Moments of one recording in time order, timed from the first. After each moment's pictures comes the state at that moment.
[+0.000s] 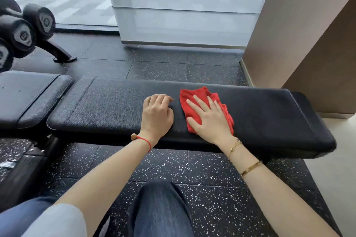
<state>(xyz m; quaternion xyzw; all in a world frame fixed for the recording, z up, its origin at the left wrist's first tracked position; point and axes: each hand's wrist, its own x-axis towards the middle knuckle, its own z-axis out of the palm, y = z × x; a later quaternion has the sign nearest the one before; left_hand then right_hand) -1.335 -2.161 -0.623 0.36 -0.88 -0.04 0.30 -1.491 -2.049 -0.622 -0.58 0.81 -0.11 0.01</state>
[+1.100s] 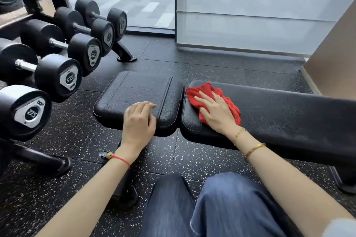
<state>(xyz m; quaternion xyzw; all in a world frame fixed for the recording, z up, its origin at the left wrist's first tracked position) -0.941 -2.359 -0.613 0.44 -0.84 -0.04 0.31 -1.201 -2.289 -0.610 -0.63 0.76 -0.17 0.04</state>
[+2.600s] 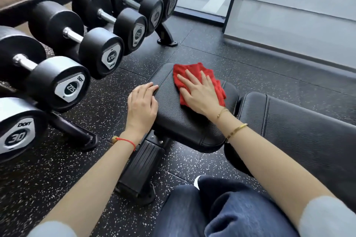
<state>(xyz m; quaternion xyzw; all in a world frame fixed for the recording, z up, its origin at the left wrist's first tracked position) -0.869 -2.479 -0.647 0.56 -0.76 -0.06 0.32 -1.064 -2.478 -0.599 -0.70 0.70 -0.10 0.06</state>
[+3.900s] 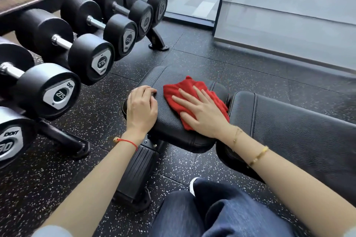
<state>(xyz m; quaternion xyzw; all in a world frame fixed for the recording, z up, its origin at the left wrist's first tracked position) -0.897 -2.473 -0.633 0.55 -0.75 -0.06 0.35 -1.099 -2.415 -0.607 -0.79 0.60 -0.10 0.04</state>
